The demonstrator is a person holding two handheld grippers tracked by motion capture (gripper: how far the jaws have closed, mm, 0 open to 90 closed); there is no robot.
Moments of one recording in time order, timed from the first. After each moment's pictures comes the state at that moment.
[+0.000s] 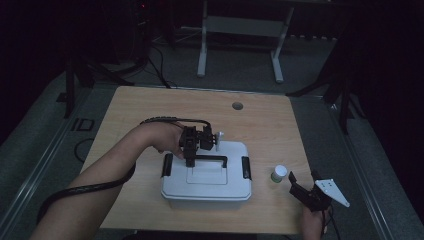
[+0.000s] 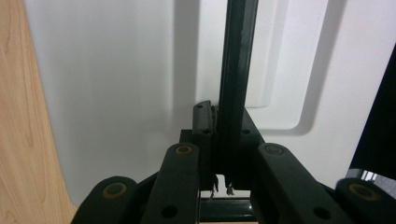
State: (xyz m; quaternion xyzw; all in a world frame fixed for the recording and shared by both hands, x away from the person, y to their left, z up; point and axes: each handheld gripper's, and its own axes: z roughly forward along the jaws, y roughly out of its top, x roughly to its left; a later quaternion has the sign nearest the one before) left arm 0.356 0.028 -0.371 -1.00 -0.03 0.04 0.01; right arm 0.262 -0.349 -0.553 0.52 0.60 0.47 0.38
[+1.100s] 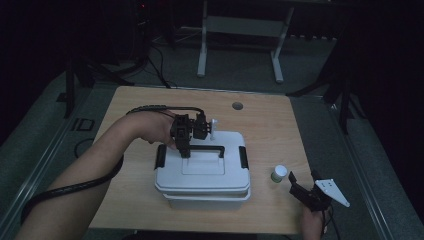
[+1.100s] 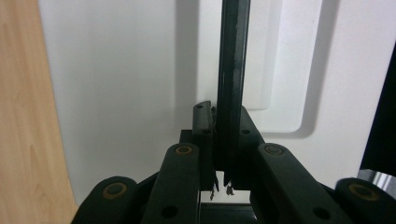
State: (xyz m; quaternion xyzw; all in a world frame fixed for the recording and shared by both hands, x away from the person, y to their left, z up) left arm 0.351 0.048 -0.325 -1.00 -0.04 0.01 -0.01; right arm 0.262 -0.349 -0.553 0.52 0.60 0.47 0.38
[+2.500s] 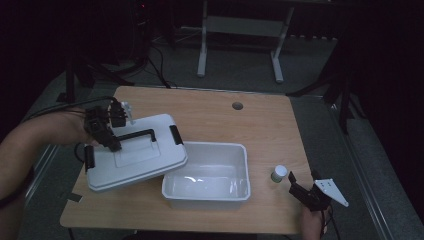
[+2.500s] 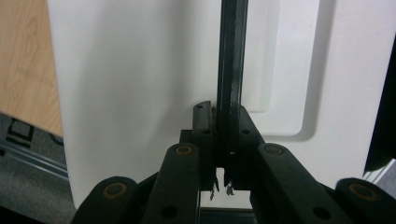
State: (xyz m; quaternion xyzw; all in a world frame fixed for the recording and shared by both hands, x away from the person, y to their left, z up) left arm 0.334 0.231 -0.310 -0.97 -0.23 -0.01 -0.03; right arm 0.262 -0.347 -0.553 0.53 0.60 0.46 0.39
